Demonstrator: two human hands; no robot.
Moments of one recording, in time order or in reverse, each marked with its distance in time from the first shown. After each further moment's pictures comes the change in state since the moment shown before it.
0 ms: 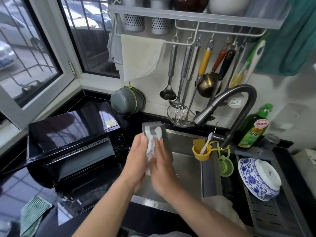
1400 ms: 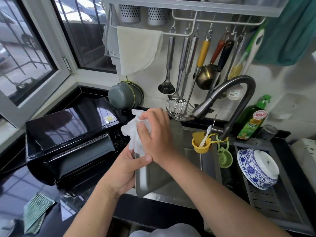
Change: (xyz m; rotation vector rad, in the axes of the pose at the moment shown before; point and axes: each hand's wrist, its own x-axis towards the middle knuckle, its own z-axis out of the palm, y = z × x) left_hand -0.025 0.008 -0.041 -0.315 -0.448 -0.109; right_hand 0.056 -0.044 -0.021 -0.055 0.426 -0.458
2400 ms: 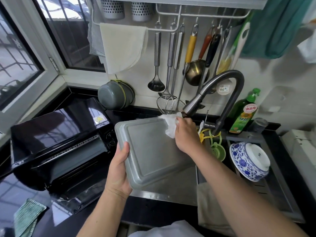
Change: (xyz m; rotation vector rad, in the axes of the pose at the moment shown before) left_hand 0.018 -0.027 0.013 -0.298 0.353 0.124; right_hand -0.016 0.111 -0.061 -0.427 -0.366 0.555
